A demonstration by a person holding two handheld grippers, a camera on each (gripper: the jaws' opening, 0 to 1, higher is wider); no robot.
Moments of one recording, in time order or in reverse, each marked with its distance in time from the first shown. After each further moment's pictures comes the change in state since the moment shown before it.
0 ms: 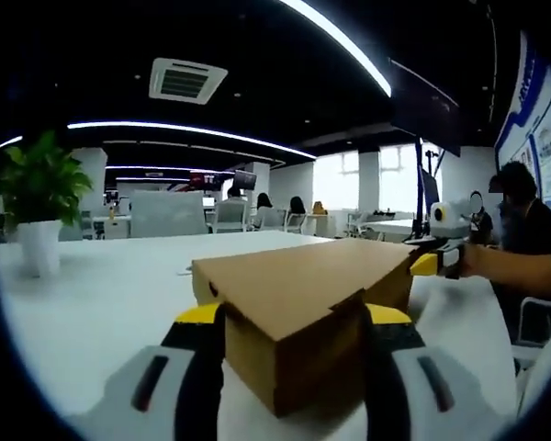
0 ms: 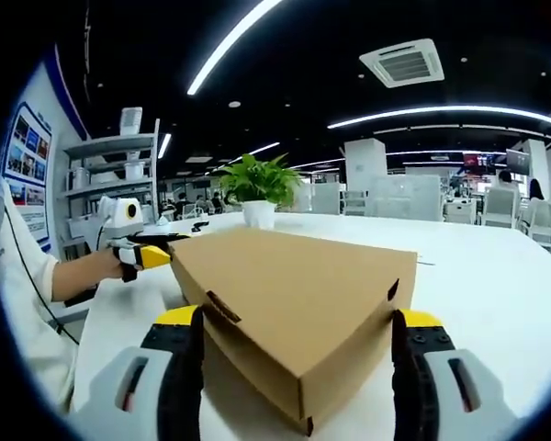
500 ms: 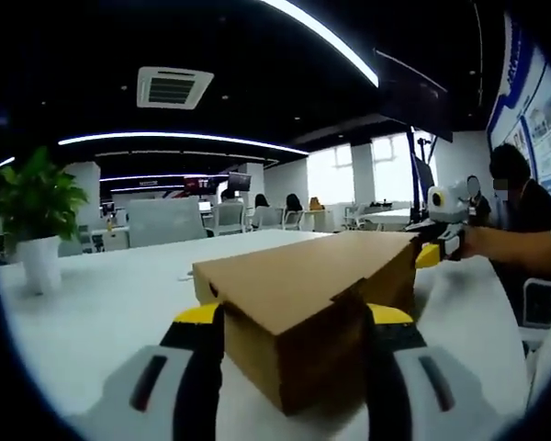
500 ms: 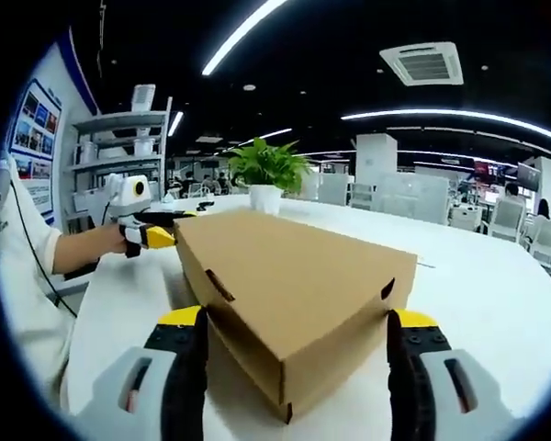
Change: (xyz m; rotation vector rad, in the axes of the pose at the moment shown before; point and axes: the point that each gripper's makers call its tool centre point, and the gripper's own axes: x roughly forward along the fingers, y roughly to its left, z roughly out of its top) left arm 0.001 -0.001 0.000 0.028 0.009 -0.003; right arm -0.005 -0.006 -0.007 -0.093 0.063 0.025
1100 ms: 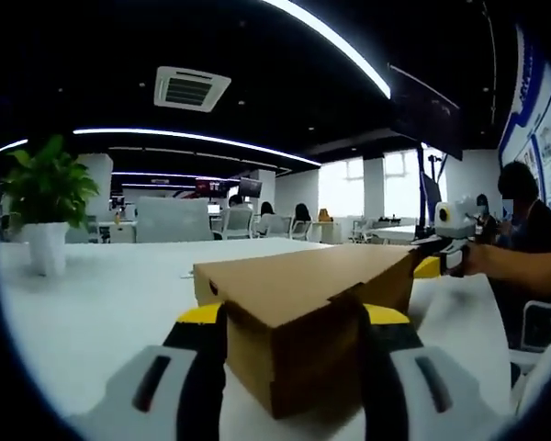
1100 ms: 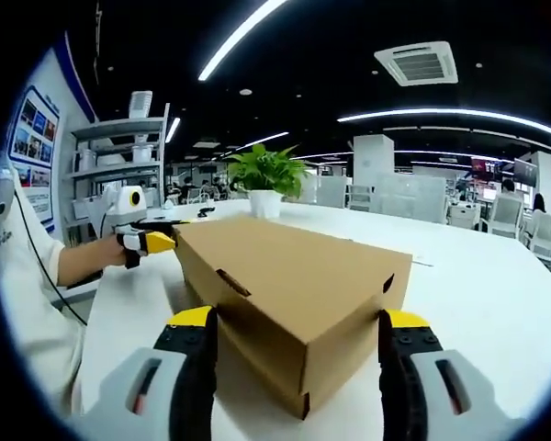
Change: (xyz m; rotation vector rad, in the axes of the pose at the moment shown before) left arm -0.014 0.004 0.007 -0.075 -0.049 0.040; right arm -0.013 0.012 0.006 0.026 -0.012 -0.001
